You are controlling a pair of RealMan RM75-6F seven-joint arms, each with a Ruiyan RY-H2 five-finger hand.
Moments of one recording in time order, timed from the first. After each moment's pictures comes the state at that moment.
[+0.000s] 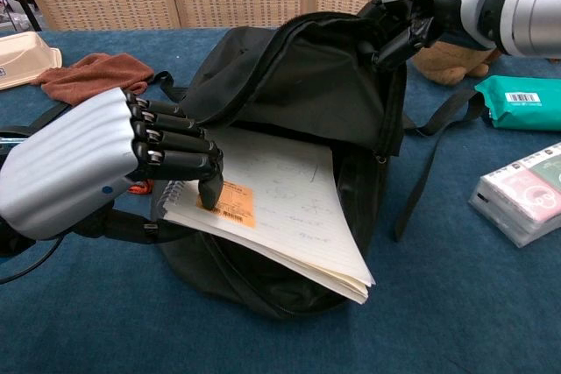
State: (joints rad) left arm -0.62 -1.99 0.16 -0.53 2.07 1.87 -0.24; right arm 0.87 -1.30 0.28 -1.94 -0.67 0.93 -0.18
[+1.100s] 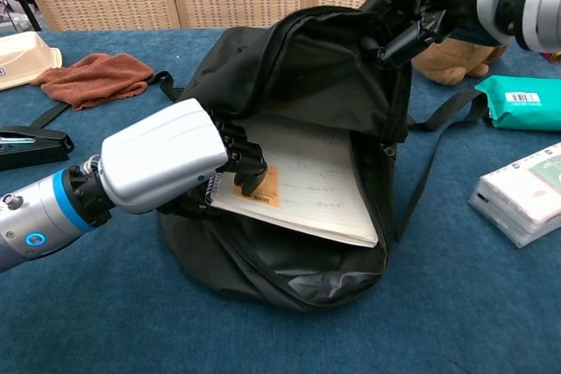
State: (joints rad) left arm -0.71 -2.07 0.16 -0.42 1.94 1.62 -0.17; right arm 0.85 -1.25 0.26 -2.00 -0.75 0.91 -0.12
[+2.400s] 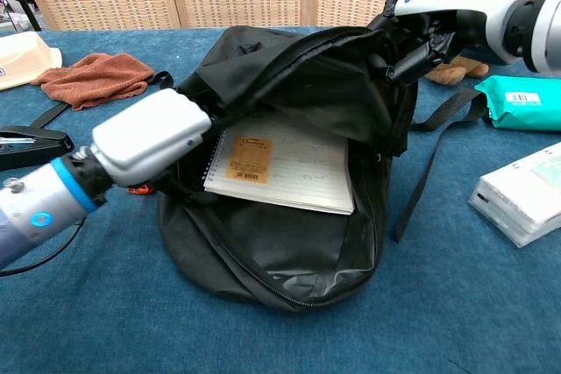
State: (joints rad) left arm -0.68 -1.94 0.09 -0.76 1.76 1.43 -0.11; right arm 0.82 -1.26 0.23 -1.96 -0.84 0.90 -0.07
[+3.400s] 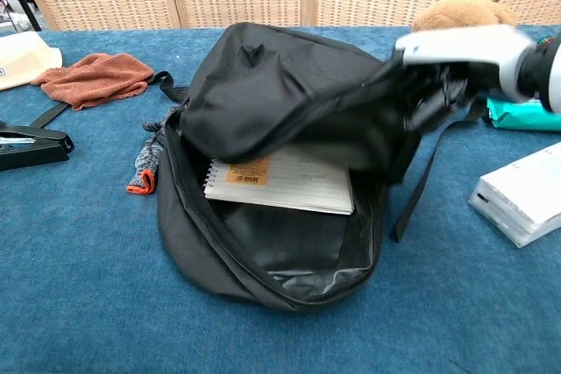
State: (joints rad) left arm -0.46 -1.44 0.12 -0.95 1.74 1.71 -0.58; right arm 0.79 -1.25 0.15 -1.92 -0.97 0.77 -0.01
